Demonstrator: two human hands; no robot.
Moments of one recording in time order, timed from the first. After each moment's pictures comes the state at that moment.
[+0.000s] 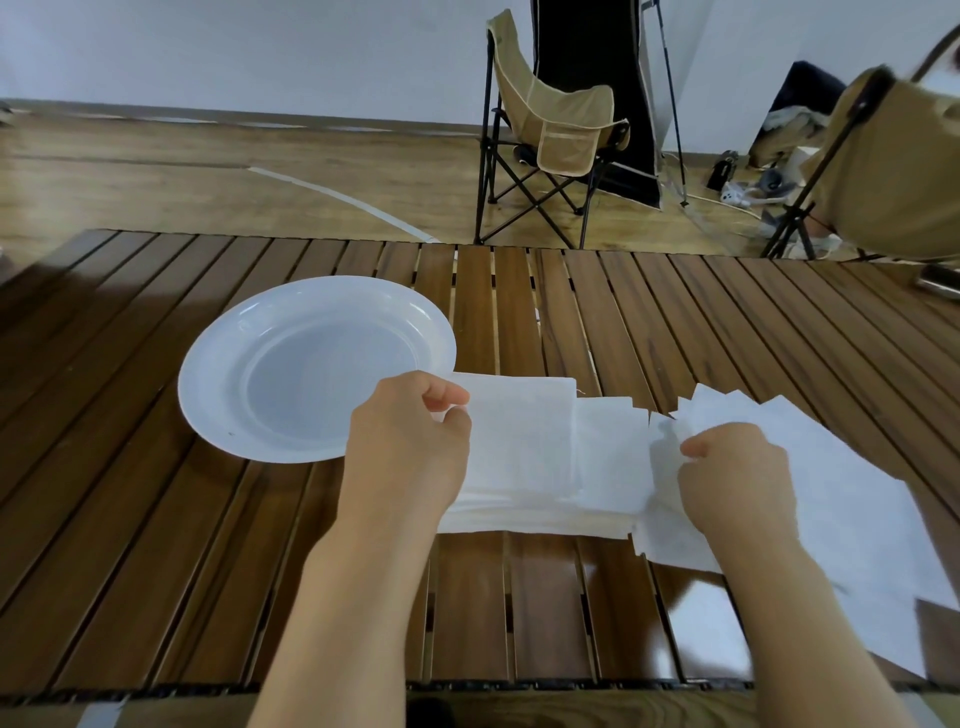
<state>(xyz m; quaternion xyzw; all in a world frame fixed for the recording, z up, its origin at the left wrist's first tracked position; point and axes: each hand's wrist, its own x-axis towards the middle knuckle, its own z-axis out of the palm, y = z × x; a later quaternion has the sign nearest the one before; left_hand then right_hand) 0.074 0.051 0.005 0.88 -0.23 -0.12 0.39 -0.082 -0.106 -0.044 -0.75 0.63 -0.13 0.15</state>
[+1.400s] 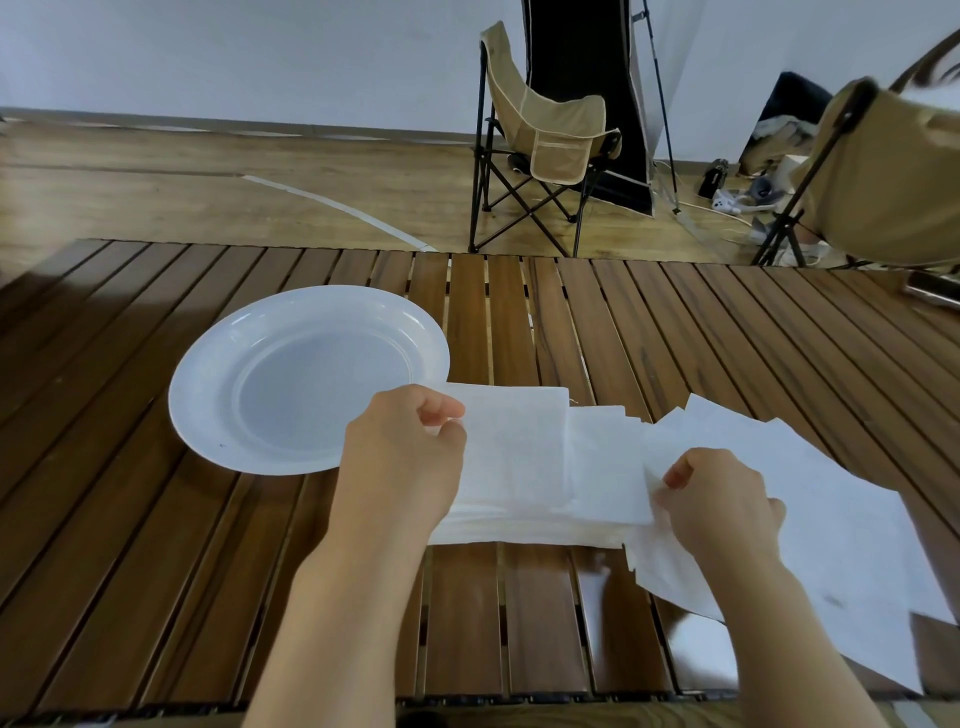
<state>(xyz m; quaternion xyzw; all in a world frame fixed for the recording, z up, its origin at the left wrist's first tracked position) 0.074 0.052 0.005 0.87 -0.24 -0.14 0.40 -0.084 -0.108 -0.055 -0.75 0.64 -0.07 0.14</state>
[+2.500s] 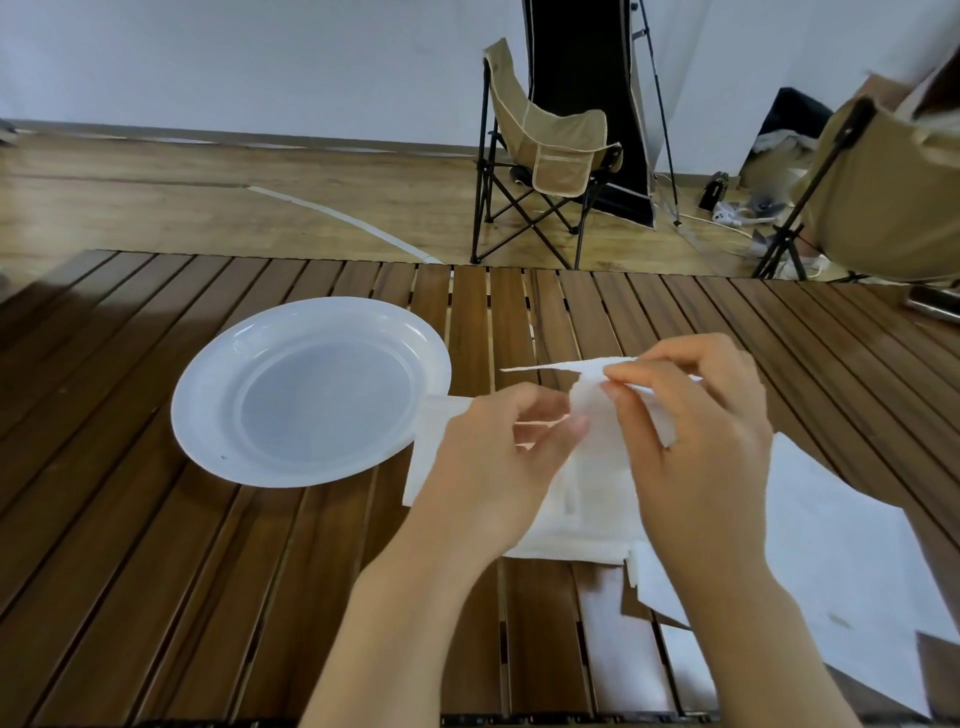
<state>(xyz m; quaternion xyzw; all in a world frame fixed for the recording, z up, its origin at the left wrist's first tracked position) 0.053 0.028 0.005 0.76 -0.41 -0.23 0.45 -0.057 -0.072 -0.005 -0.83 0.25 -0.50 0.05</state>
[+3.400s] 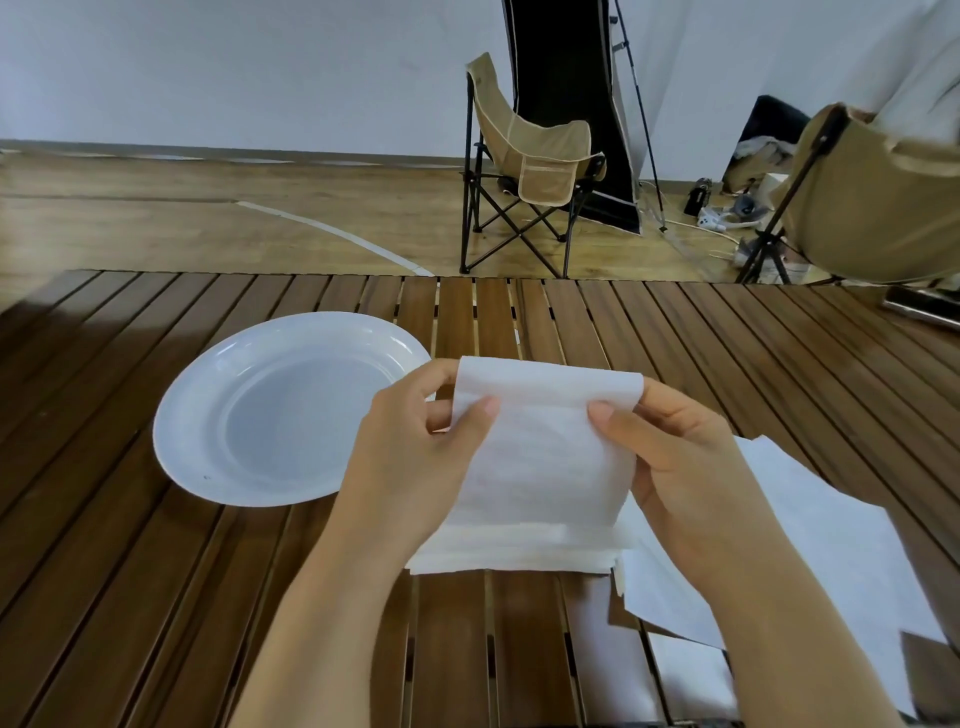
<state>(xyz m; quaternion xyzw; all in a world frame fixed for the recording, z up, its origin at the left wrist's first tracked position) 0.070 0.044 0.018 0.74 -0.35 -0.19 0.55 -0.069 -0.082 0.002 -0.63 0.32 -0.31 0.63</state>
